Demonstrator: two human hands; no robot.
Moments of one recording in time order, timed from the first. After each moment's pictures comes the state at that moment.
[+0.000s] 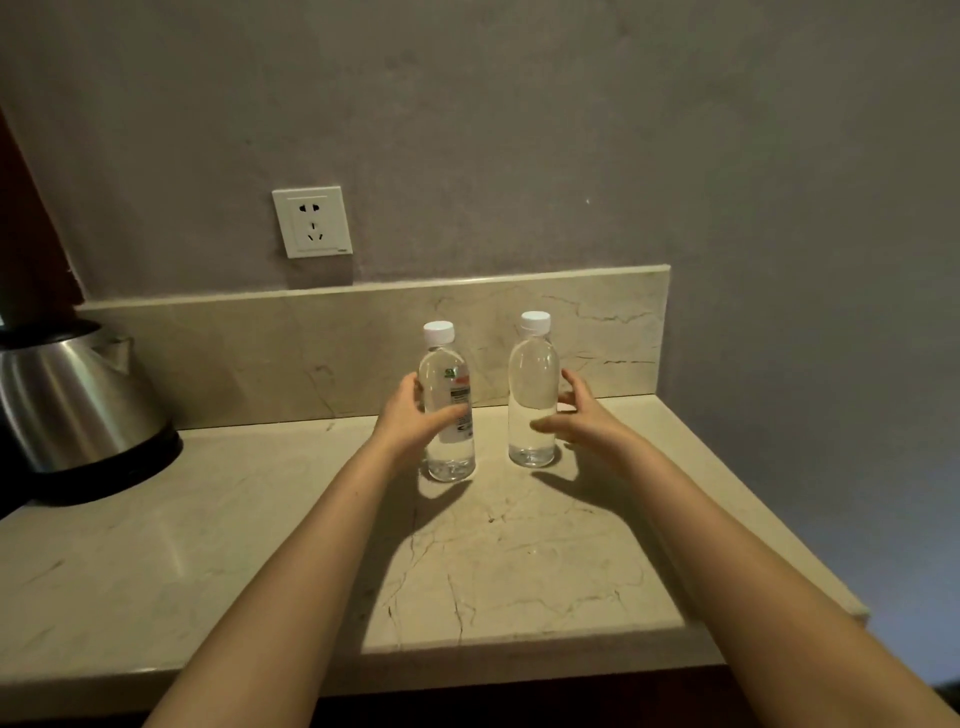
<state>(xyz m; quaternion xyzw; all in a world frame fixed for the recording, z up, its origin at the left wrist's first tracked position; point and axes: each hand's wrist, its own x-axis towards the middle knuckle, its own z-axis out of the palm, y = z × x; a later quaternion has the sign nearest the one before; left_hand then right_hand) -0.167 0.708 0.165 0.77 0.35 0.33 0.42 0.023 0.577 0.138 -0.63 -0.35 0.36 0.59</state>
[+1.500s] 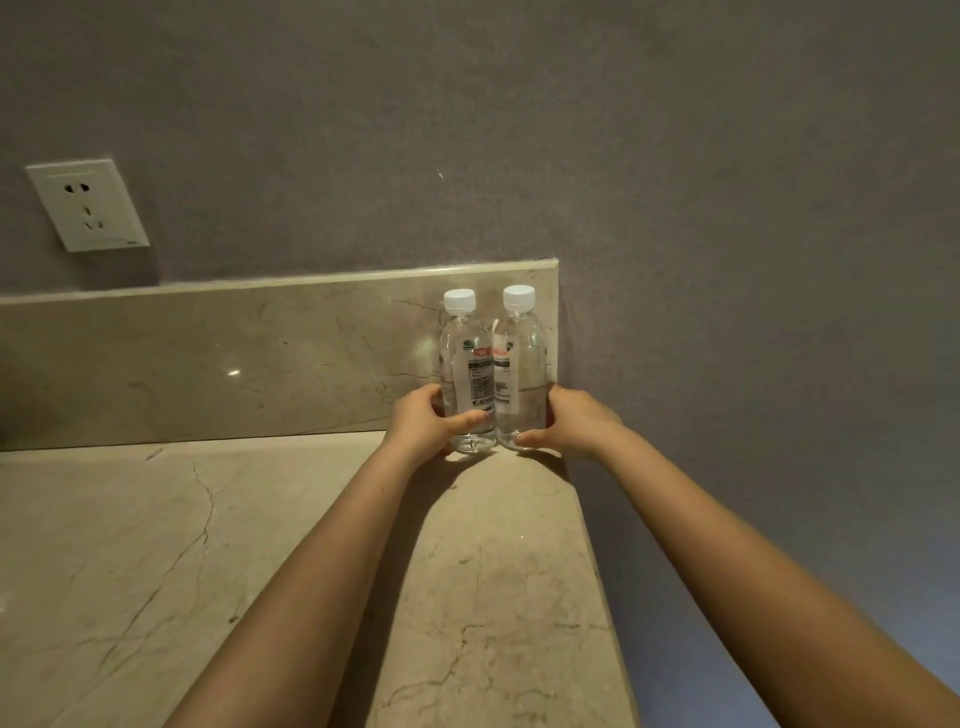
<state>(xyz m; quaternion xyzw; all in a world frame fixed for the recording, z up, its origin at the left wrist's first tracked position) 0.069 0.674 0.130 0.79 0.39 0.27 0.38 0.237 0.564 0.126 -0.83 -0.51 0.09 0.22</state>
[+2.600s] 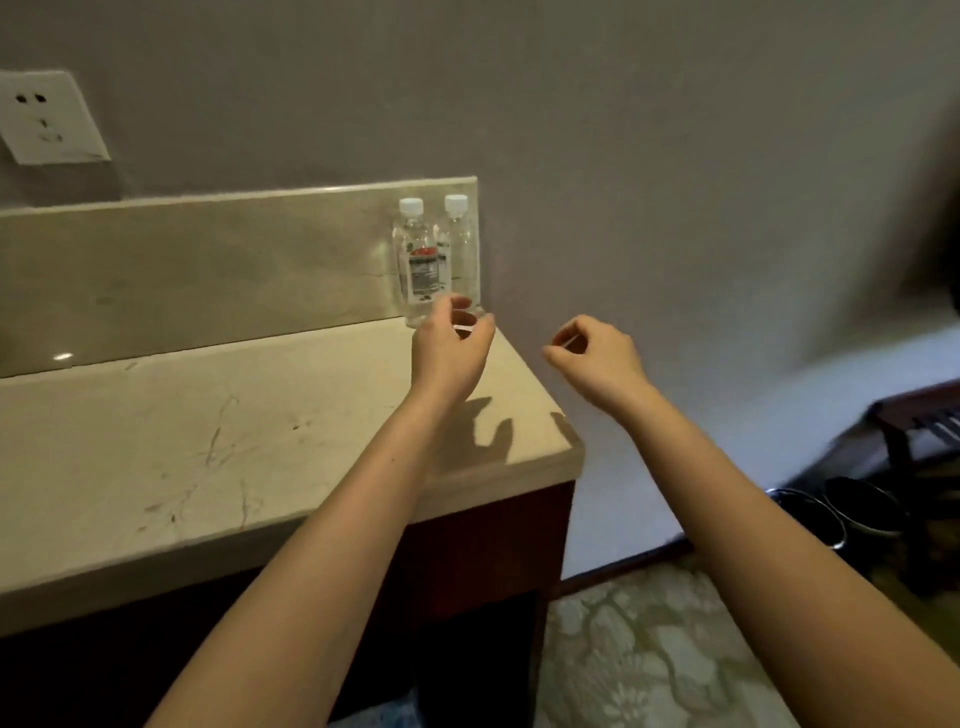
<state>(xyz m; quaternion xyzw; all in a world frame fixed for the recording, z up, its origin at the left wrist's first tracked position) -0.049 0.481 0.162 0.77 0.24 0.39 0.45 0.056 0.357 0.145 -0.85 -0.30 -0.02 0.44</state>
